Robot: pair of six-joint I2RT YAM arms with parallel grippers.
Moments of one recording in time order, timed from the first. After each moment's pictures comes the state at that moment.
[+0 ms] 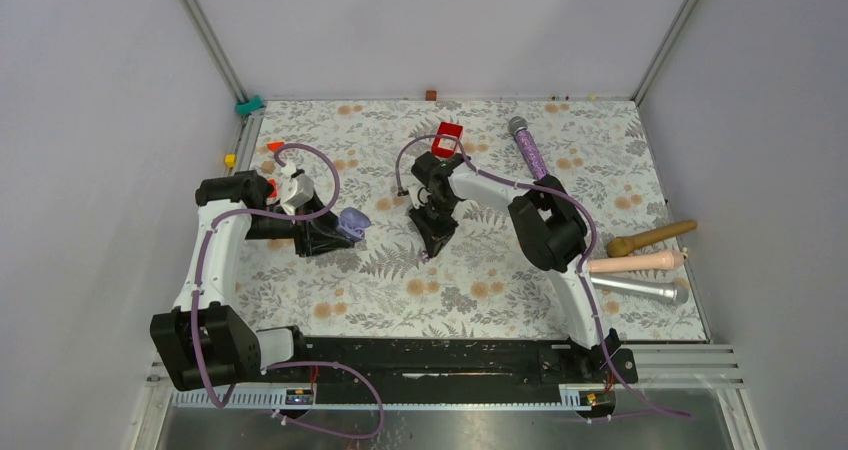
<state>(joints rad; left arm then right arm) 0.14 1.24 1.10 -1.57 1.41 1.52 0.72 2.25 1.73 -0.95 -0.40 0.02</state>
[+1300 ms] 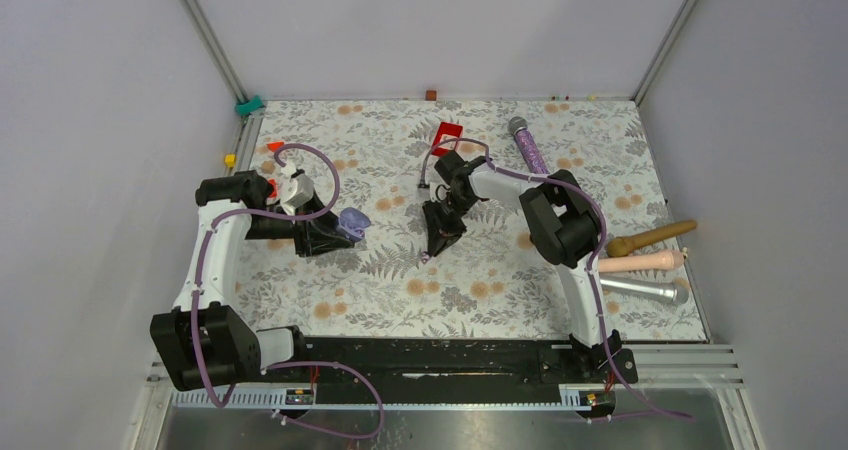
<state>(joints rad) 0.14 1.24 1.10 -1.57 1.41 1.52 0.61 2.21 1.56 -0.78 -0.63 0.23</state>
